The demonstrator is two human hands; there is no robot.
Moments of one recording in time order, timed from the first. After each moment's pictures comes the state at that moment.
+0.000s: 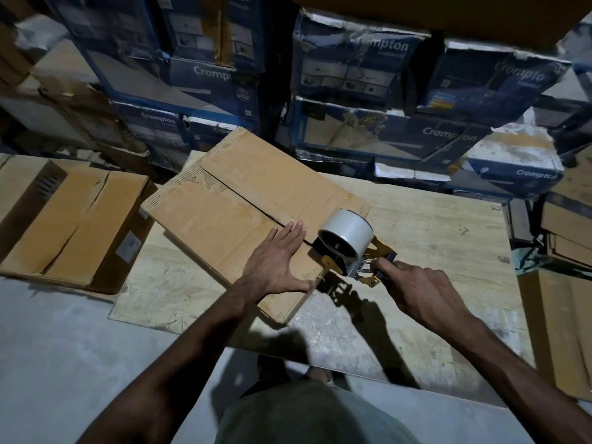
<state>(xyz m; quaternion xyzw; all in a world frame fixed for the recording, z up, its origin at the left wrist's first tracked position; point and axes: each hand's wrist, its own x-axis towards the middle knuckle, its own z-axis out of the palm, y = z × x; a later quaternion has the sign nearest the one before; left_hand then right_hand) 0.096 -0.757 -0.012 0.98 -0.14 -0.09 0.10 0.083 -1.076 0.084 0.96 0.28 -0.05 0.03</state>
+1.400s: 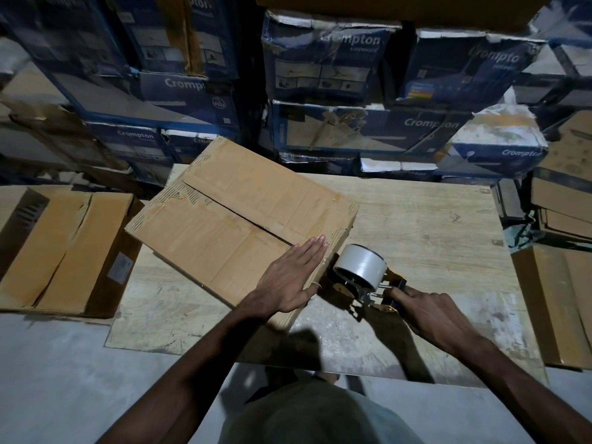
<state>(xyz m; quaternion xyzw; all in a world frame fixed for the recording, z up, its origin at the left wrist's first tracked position) 0.101 -0.786 -0.024 0.95 -0.29 -0.10 0.10 0.058 -1.129 0.028 0.95 0.28 -0.12 0.03</state>
